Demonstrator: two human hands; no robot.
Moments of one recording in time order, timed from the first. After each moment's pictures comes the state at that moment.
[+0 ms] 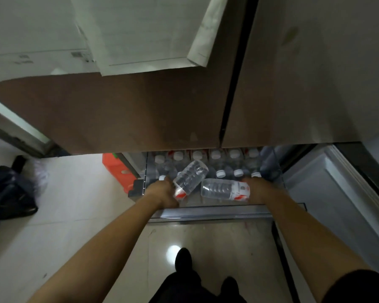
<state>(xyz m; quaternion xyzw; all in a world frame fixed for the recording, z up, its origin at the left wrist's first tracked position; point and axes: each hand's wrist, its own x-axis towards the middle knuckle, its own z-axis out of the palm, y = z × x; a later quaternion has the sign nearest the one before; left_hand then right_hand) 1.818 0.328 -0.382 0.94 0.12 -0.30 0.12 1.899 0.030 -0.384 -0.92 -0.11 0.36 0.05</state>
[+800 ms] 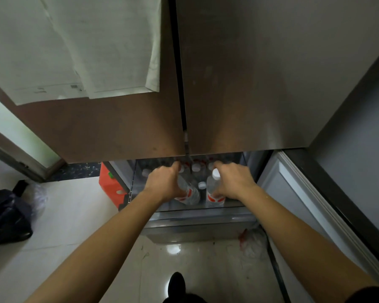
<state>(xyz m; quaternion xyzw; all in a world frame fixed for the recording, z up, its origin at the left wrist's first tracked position) 1.829 0.255 -0.292 1.00 0.03 -0.03 0.04 1.879 0.033 -0.280 -0.97 -0.22 0.09 0.06</state>
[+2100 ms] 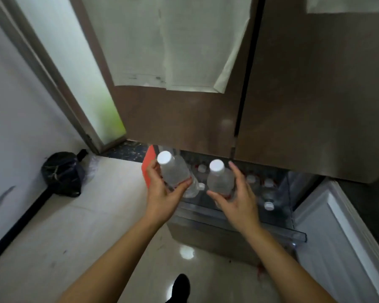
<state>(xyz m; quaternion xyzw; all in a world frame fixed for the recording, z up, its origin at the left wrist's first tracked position) 1.701 0.267 -0.260 0.77 0.19 0.29 0.53 1.801 0.081 -0.299 -0.82 -0.25 0.00 0.51</state>
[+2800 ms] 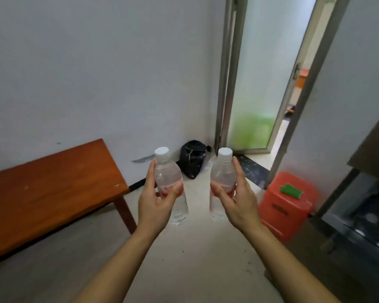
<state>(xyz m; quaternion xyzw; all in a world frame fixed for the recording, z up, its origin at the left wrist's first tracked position) 1.215 0.465 -0.210 0.64 0.44 0.50 0.38 1.427 0.411 -0.234 -0.66 -0.54 0.09 0.52</state>
